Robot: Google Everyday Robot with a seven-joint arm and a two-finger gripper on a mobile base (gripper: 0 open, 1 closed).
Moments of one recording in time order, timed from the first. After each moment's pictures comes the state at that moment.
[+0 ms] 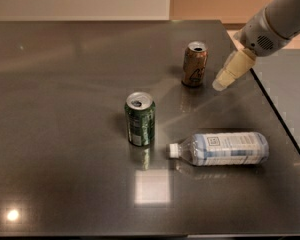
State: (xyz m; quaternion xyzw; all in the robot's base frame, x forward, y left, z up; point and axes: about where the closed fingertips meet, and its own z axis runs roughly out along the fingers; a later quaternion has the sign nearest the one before) arm 0.603 -0.199 0.927 -0.52 0.80 0.05 0.28
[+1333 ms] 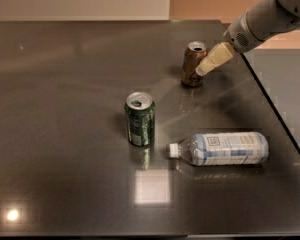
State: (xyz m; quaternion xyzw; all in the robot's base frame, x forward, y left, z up) arm 0.690 -0.190 0.900 -0.44 0.83 0.09 0.34
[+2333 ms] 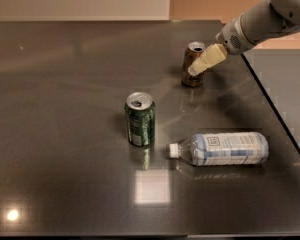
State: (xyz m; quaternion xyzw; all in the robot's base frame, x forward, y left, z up) arm 0.693 -0.168 0.895 -0.44 0.81 0.13 0.35
